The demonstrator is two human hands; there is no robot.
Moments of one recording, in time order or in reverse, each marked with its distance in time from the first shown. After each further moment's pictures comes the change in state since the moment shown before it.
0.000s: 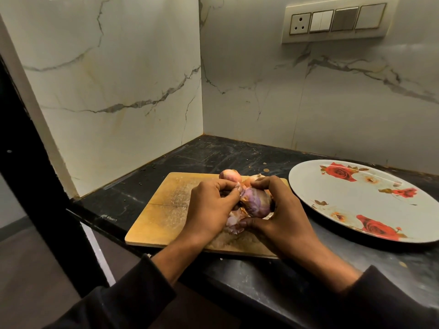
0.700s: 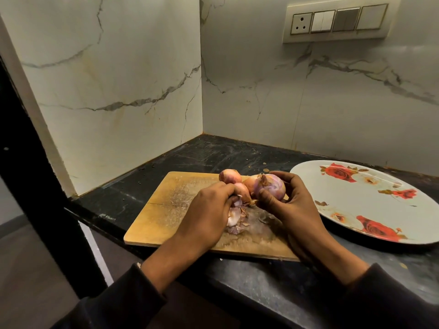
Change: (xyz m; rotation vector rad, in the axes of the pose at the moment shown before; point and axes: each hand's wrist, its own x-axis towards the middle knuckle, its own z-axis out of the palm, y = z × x) left_hand -0.007 0.000 -0.012 0.387 -0.159 0.234; right_hand 0.007 0.013 -0.007 0.538 0.119 0.373
